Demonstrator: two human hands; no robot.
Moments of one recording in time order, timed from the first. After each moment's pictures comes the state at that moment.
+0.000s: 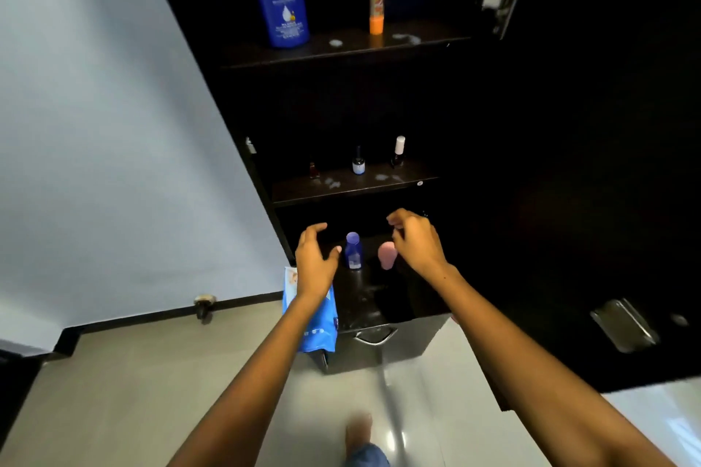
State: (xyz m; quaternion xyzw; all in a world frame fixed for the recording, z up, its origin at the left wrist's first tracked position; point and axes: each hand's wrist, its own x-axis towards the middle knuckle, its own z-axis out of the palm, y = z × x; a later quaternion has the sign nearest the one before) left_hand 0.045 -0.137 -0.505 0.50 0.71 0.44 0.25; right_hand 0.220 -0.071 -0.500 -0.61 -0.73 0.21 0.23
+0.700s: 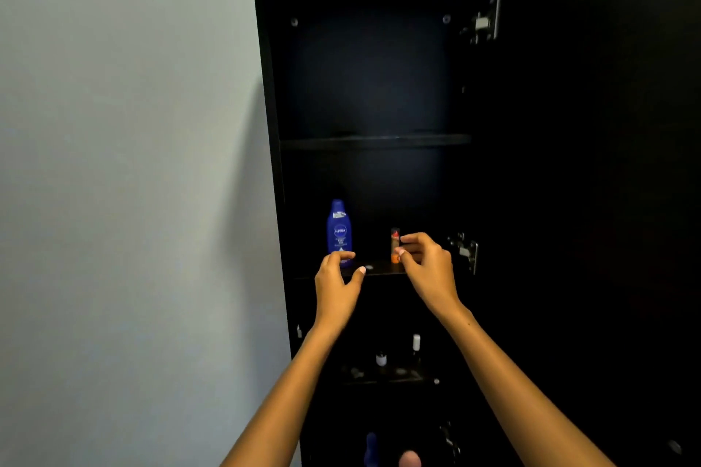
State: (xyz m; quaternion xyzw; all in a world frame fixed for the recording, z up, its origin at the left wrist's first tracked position) left_hand 0.055 -0.113 -0.229 0.55 0.57 0.61 0.10; right_hand 0.201 -0.060 -0.213 -0.43 -0.68 0.19 0.56
